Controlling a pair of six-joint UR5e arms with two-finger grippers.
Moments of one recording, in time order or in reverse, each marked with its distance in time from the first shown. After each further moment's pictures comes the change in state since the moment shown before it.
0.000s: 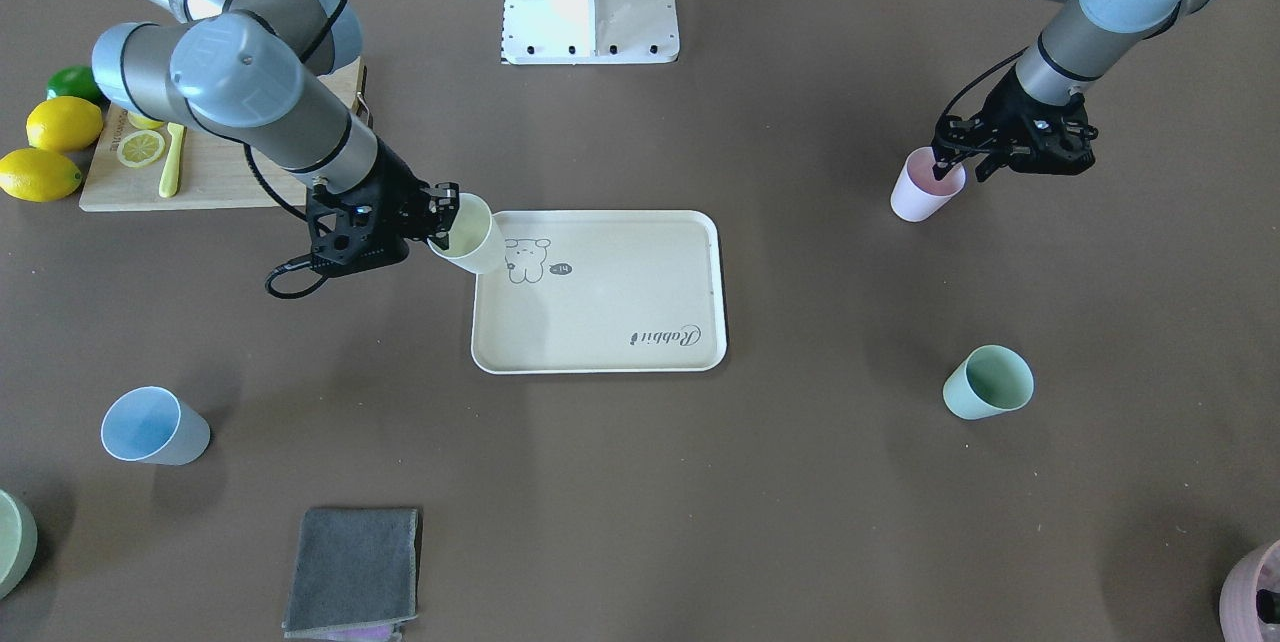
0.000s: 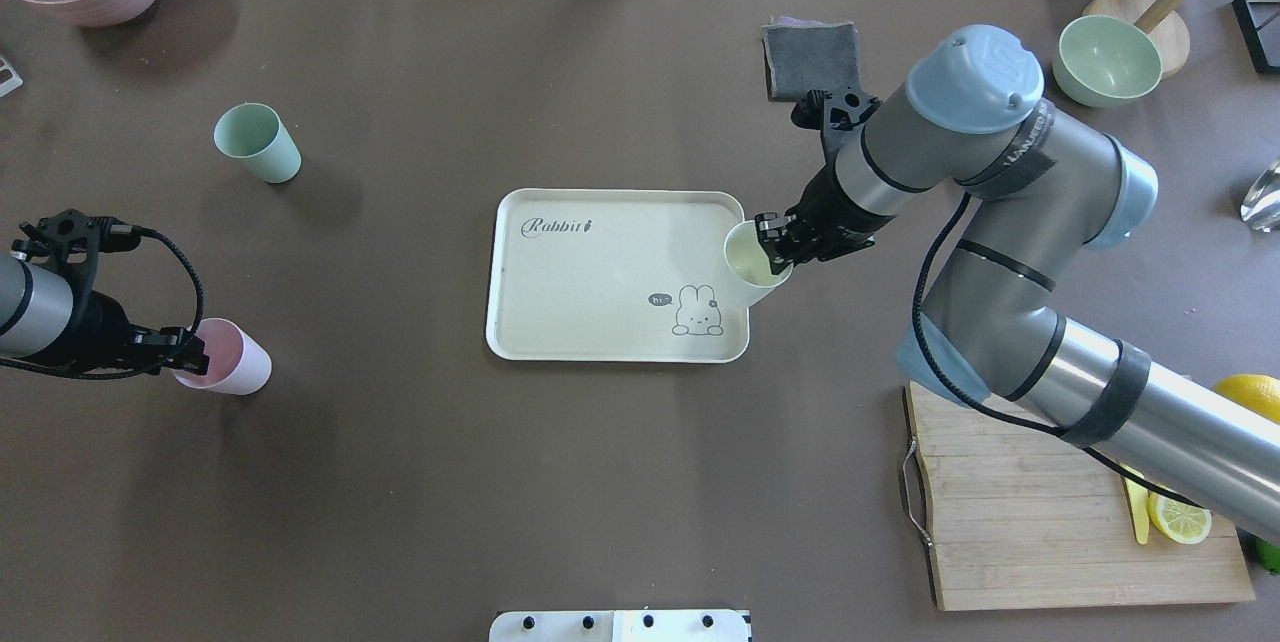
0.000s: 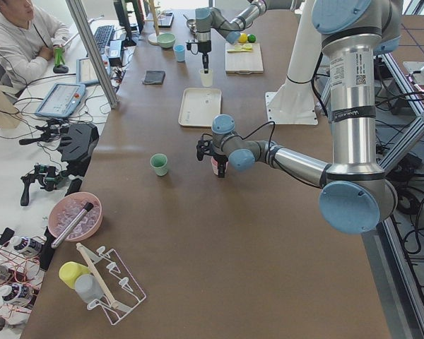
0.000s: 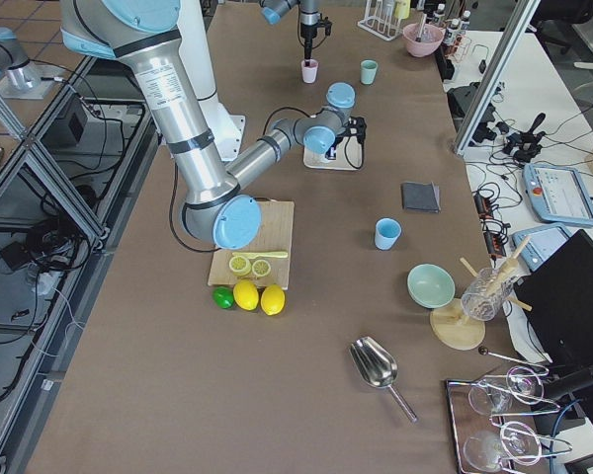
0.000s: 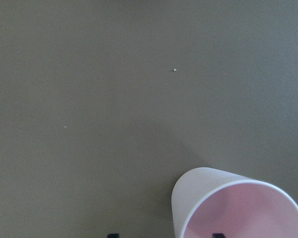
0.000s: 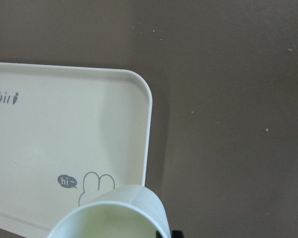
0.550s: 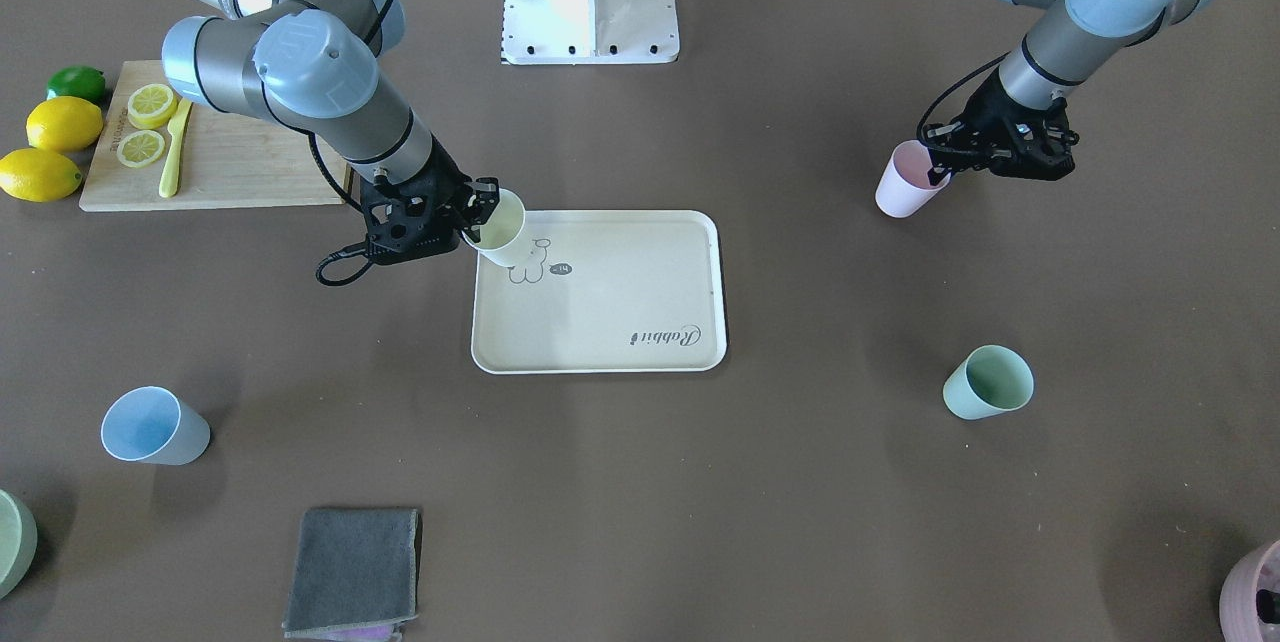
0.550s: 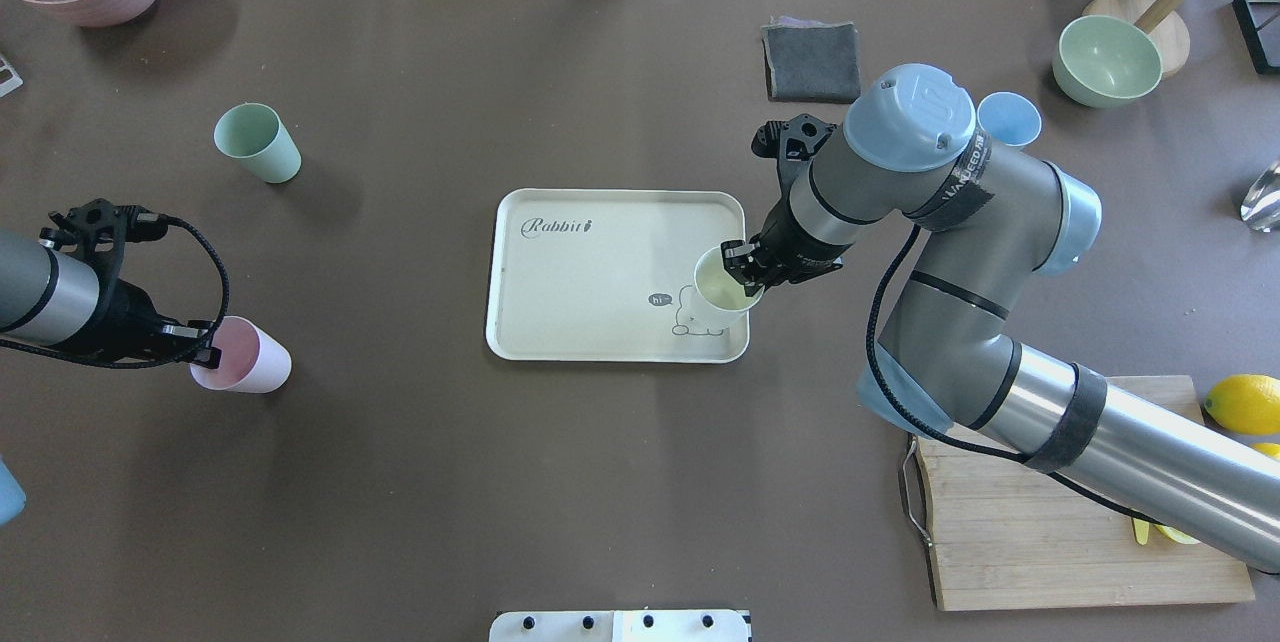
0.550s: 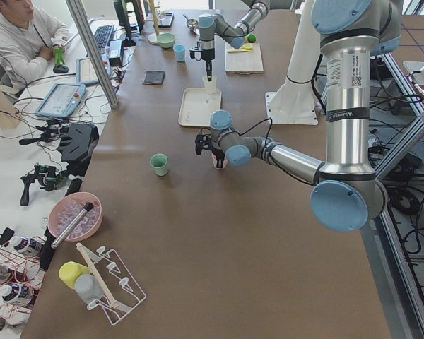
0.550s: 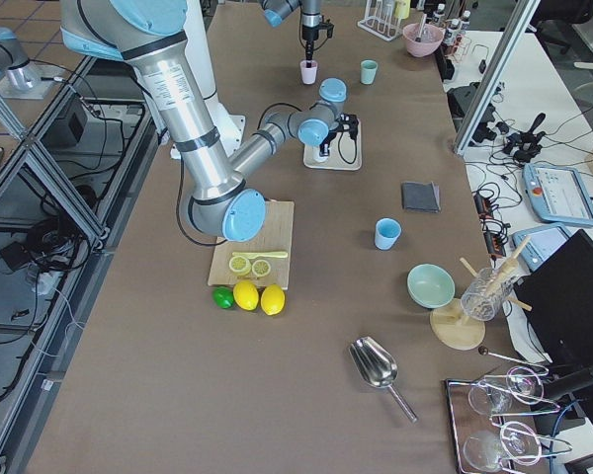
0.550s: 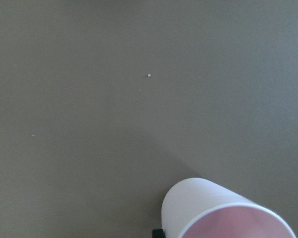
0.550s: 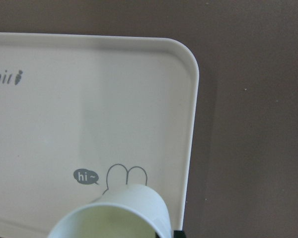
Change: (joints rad) left arm -0.011 -0.071 -0.005 0.029 -0.050 -0.011; right arm -0.051 0.028 -0.016 -0.033 -0.063 0.017
